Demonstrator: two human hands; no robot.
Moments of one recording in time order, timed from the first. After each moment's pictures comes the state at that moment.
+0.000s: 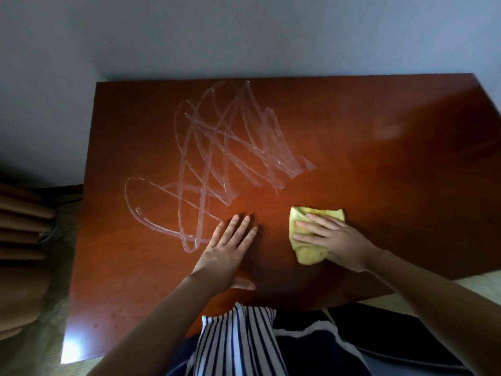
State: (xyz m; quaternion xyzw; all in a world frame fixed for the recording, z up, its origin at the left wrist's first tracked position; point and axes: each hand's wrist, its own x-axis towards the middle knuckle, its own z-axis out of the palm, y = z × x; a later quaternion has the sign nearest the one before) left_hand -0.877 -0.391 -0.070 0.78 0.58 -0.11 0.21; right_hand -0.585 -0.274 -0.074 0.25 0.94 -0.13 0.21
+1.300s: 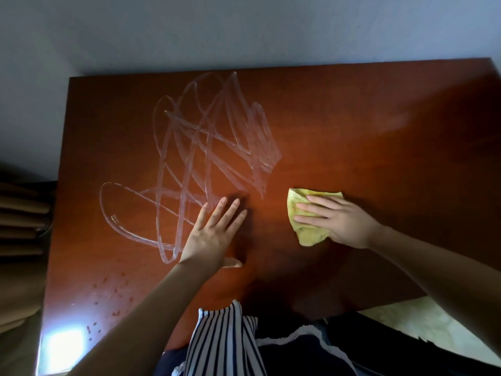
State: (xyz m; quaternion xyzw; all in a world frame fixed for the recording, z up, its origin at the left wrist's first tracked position) left_hand -0.864 -0.339 -0.061 0.76 0.61 -0.17 0.14; right_hand -0.570 -0.206 -0.064 0.19 0.97 -0.03 0.13
